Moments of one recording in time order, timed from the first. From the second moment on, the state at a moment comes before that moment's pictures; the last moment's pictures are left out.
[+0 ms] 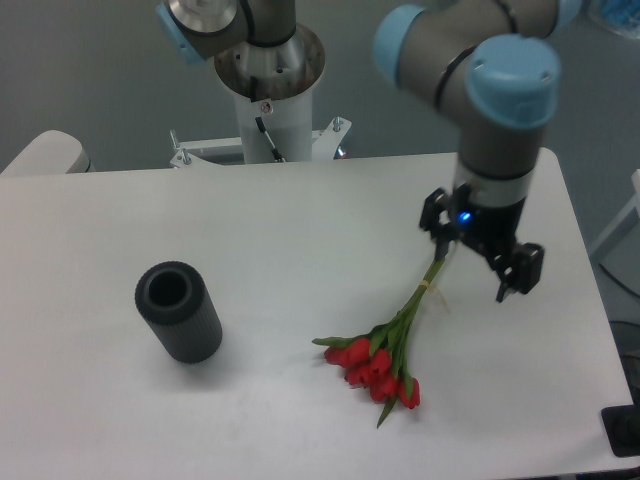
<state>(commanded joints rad) 2.70 -1.93 -1.26 -1.36 1.47 1.60</state>
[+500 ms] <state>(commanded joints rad) 2.70 -1.92 -1.27 -1.35 1.47 1.64</state>
